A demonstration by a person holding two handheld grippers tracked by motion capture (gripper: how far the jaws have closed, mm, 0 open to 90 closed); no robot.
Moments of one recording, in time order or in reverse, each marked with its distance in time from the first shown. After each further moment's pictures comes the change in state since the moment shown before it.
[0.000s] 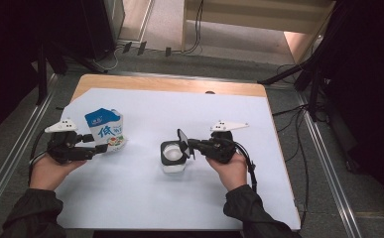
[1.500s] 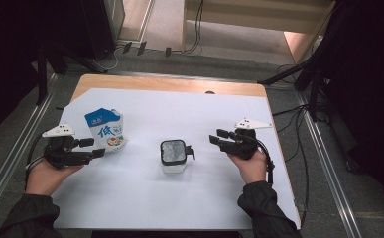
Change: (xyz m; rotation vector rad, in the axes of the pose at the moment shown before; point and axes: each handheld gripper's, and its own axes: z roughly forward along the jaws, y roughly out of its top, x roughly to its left) left arm -0.001 -0.011 -0.005 0.027 0.010 -0.007; right arm -0.054 -0.017 -0.039 -0.056 -0.188 0.001
